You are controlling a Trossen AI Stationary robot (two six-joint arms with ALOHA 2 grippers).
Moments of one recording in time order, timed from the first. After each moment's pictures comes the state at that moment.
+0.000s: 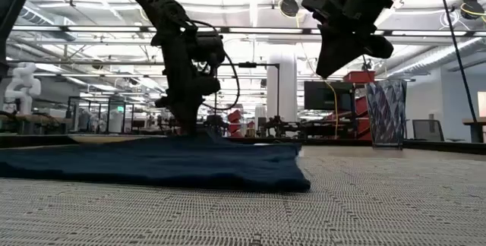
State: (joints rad) left arm 0.51 1.78 1.16 -0.73 0.10 -0.28; right arm 0.06 1.39 1.02 -0.68 0.37 0.96
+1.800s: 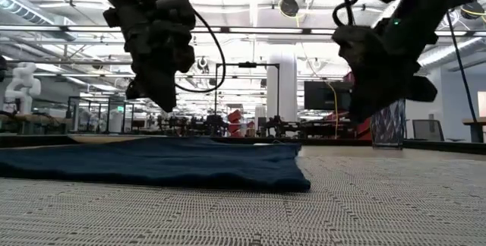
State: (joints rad) left arm 0.29 1.42 0.84 -0.55 0.35 -0.49; right arm 0.23 1.39 0.71 -0.34 0.28 1.20
